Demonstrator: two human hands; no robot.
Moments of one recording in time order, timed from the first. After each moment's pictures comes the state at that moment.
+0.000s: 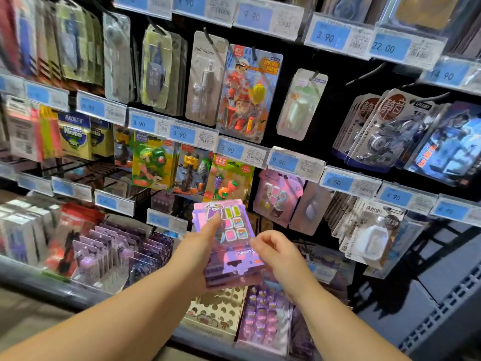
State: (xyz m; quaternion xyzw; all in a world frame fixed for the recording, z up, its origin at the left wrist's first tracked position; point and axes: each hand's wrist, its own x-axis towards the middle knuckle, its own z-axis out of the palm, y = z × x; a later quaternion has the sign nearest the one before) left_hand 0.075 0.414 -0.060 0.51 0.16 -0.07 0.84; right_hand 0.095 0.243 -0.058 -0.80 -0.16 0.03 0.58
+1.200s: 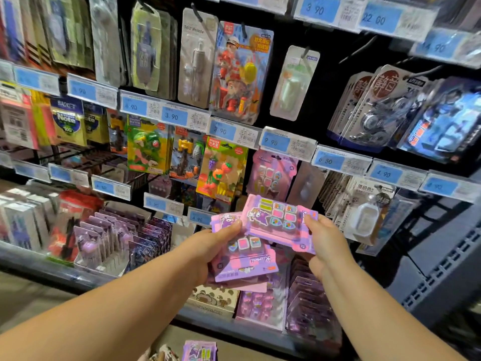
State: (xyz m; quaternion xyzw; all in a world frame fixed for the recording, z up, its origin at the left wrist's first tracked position) left_hand 0.062 0.393 -0.074 0.58 0.14 -0.13 0.79; right_hand 0.106 0.189 -0.050 -0.67 0.07 -0.04 0.74
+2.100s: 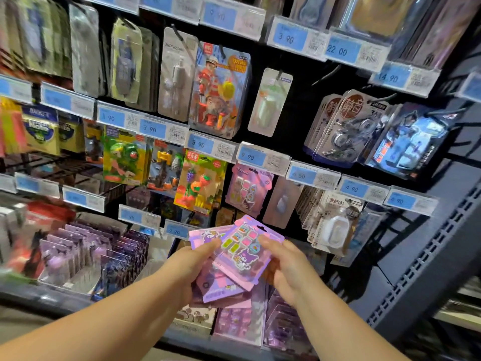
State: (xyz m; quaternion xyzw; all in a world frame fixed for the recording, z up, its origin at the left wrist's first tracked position) left_hand 0.054 0.374 -0.070 0.55 0.17 -0.13 0.81; right_hand 0.086 0.192 -0.057 -0.62 0.03 0.08 0.78
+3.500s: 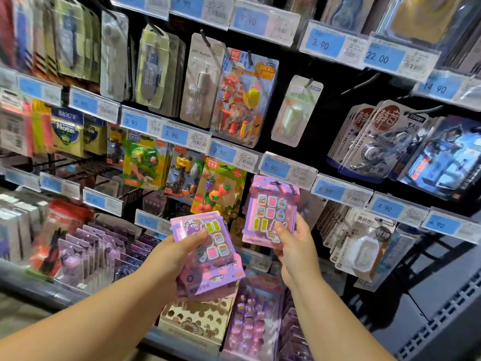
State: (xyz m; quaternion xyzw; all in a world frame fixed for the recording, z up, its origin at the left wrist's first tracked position) left_hand 0.069 0.425 -0.068 0.49 0.13 -0.05 0.86; right_hand 0.149 0.222 -0.055 -0.67 -0.05 -0.10 0.74
